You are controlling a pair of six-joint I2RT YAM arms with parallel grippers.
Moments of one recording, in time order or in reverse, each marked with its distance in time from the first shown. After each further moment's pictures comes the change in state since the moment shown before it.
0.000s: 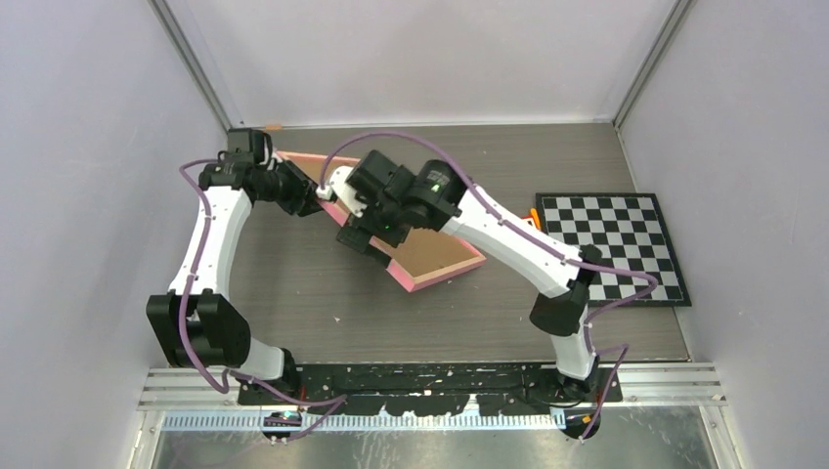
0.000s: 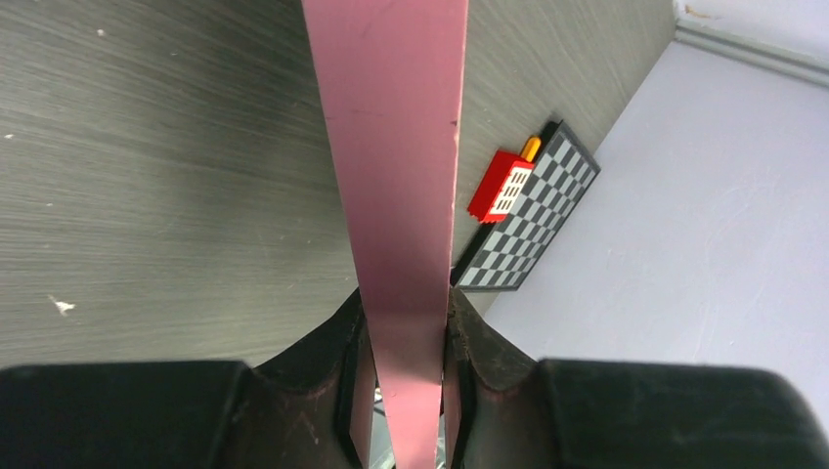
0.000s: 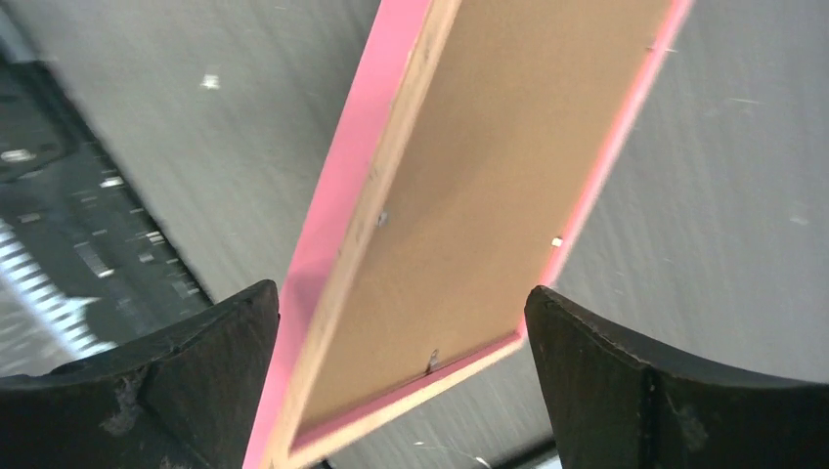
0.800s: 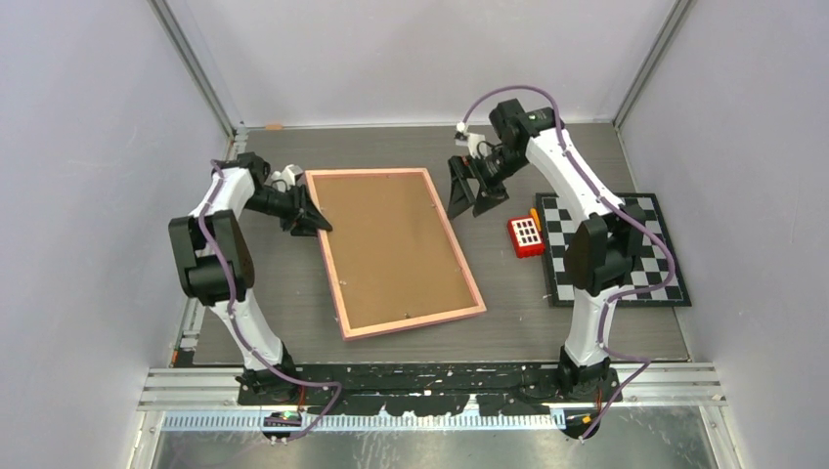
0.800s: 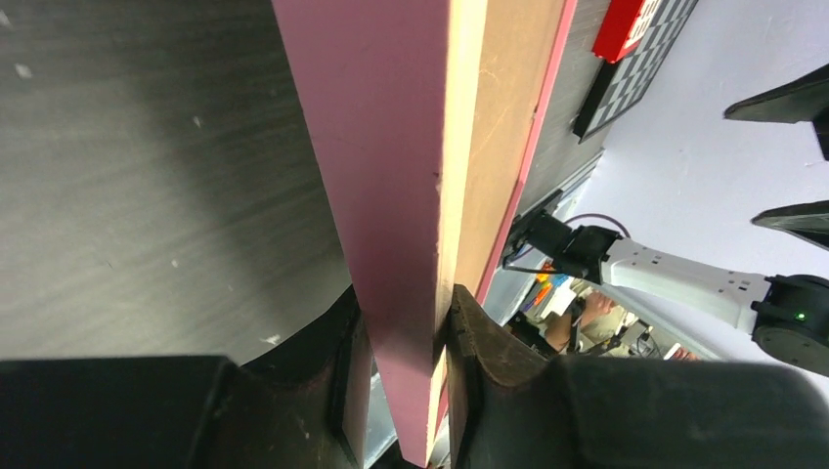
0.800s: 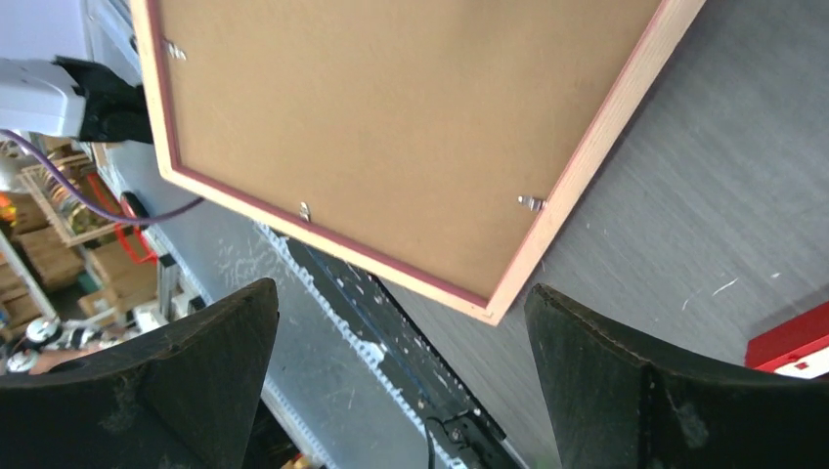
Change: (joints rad) left arm 0.173 0.386 -0.020 -0.146 0.354 0.797; right arm -0.766 -0.029 -0.338 -0.037 -0.906 0.033
